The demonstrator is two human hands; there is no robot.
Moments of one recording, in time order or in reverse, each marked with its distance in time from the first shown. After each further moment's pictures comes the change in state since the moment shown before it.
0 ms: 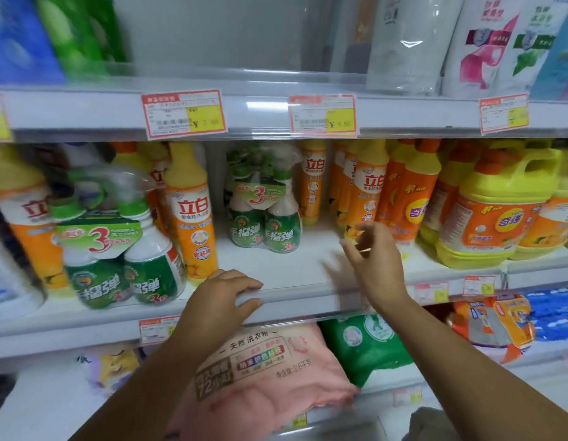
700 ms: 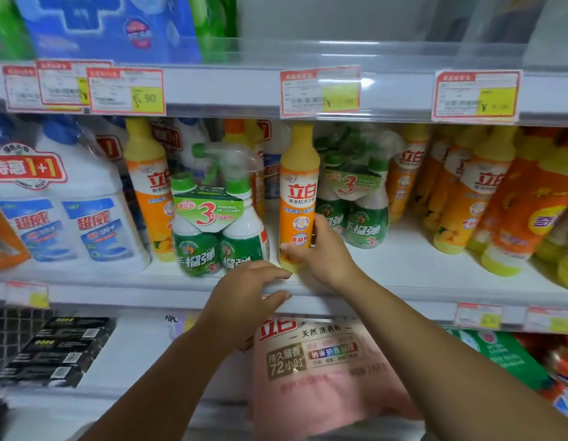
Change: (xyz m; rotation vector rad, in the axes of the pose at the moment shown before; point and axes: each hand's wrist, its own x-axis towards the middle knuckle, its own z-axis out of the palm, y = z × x) left_hand -0.037 -0.046 -0.054 0.014 0.042 -0.121; right_hand -0.035 -0.117 0.141 0.294 -0.656 0.006
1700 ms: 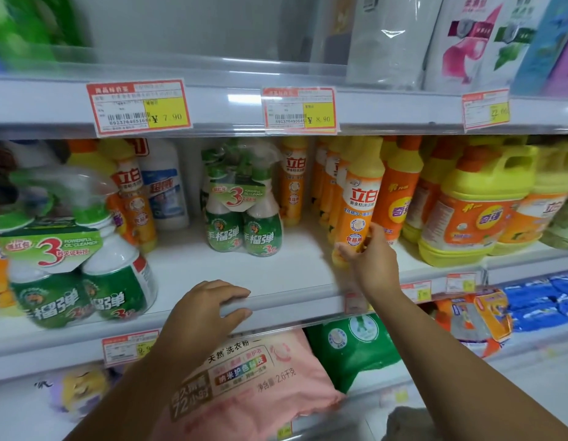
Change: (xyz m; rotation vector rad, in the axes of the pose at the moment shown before) left_hand 0.034 0.055 0.067 -0.073 -0.078 0.069; right_hand -0.054 0.095 -0.180 -0.221 0.661 0.277
